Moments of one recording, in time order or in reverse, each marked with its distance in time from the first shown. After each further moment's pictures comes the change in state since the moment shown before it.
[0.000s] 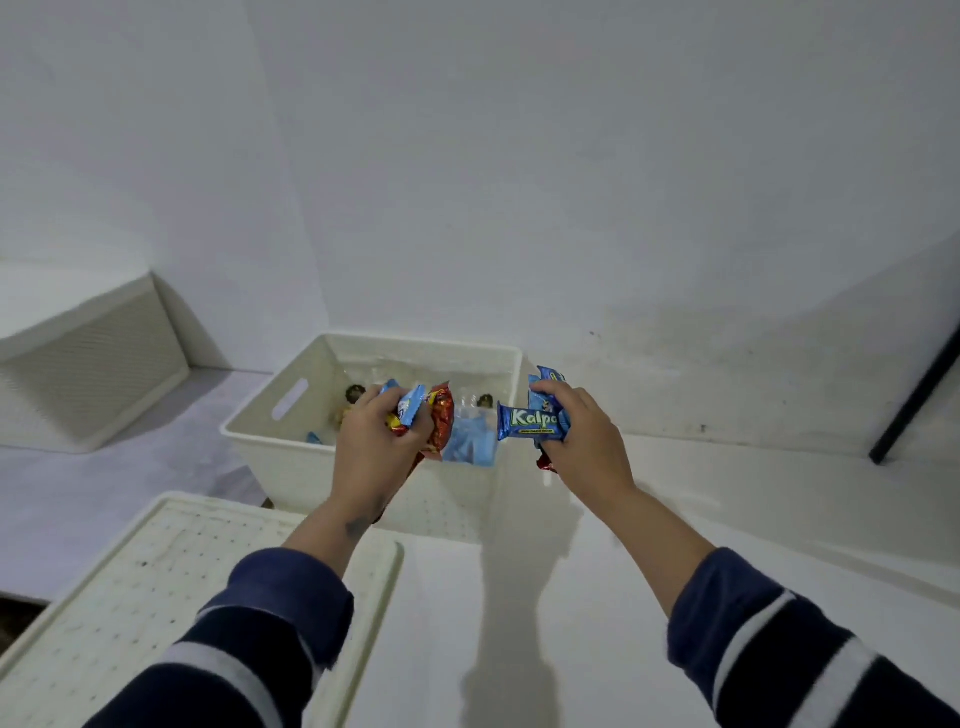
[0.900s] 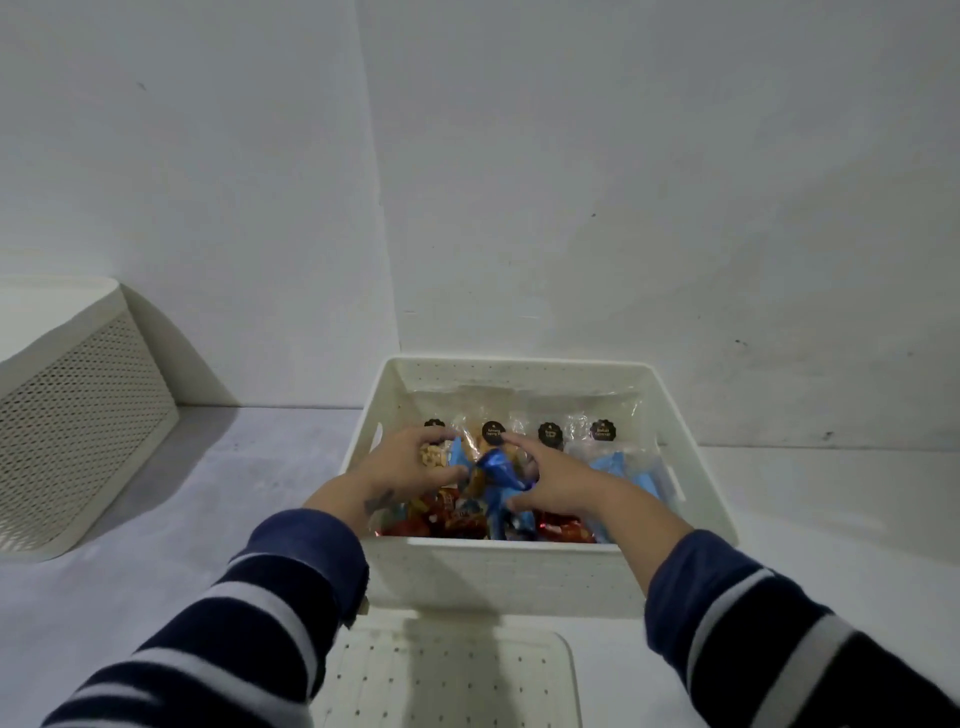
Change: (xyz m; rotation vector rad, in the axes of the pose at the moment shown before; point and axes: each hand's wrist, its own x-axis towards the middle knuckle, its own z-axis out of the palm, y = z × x) left_hand 0.186 -0.208 -0.060 0.185 -0.828 -0.055; right_hand 0.119 -0.072 0.223 -0.132 -0.622 0.383
